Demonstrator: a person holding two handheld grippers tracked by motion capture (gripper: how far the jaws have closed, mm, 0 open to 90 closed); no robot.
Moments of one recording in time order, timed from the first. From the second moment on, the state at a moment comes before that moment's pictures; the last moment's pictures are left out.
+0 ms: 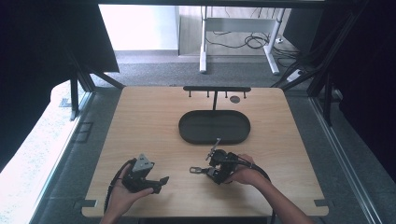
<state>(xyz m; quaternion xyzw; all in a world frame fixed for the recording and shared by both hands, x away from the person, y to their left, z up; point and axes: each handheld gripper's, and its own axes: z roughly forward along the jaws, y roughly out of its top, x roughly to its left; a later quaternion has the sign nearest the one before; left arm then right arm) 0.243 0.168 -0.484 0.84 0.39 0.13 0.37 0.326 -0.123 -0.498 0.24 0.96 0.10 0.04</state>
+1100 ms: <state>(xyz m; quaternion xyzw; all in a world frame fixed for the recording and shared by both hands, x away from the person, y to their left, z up) 0.243 0.172 -0.482 0.83 0.39 0.12 0.39 0.337 -0.125 -0.492 0.24 0.97 0.09 -0.01</state>
